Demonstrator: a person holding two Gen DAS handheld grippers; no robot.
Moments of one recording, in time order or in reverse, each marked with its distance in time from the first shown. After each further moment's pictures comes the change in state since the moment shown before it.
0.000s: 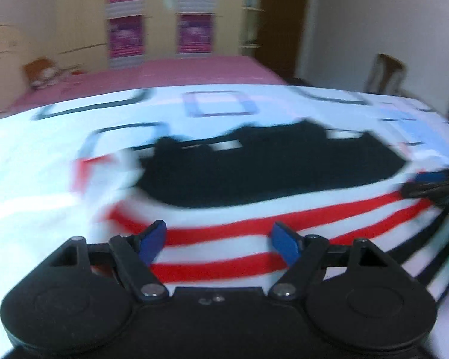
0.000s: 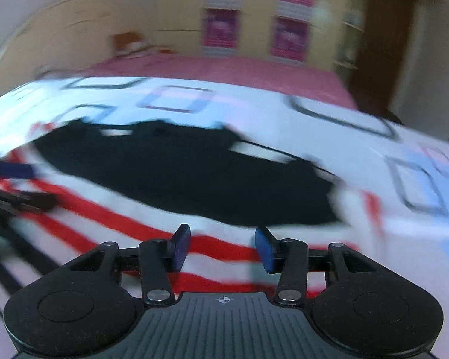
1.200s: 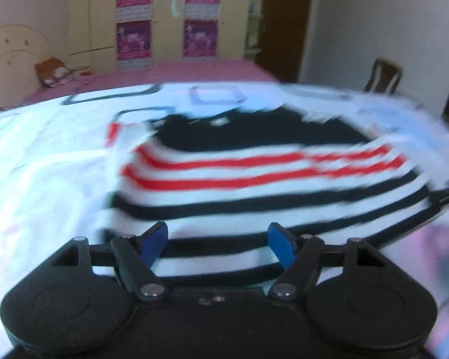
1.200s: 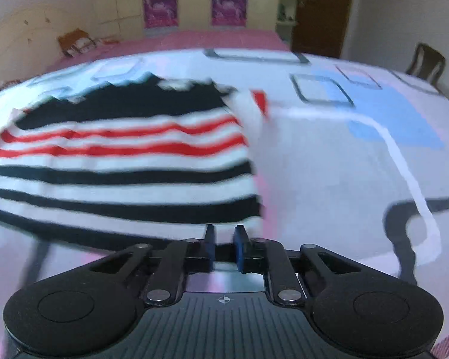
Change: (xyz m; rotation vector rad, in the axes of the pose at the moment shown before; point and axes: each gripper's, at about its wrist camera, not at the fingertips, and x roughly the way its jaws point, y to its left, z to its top) left arm -0.082 -0.034 -0.046 -0.024 -0.035 -0.037; right arm -0.103 -0.004 -0.070 0.112 0.028 -0.030
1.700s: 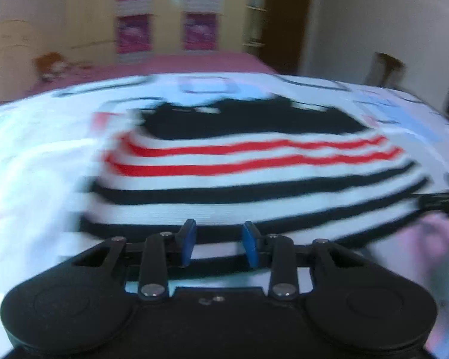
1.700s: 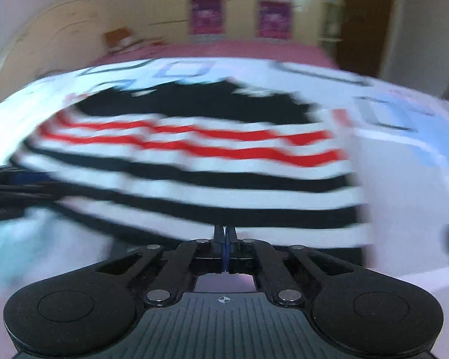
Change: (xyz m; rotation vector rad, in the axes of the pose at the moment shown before) left arm 0.001 0.004 -0.016 -0.009 0.037 0.081; right arm 0.009 0.020 -0.014 -0.035 0.001 -0.023
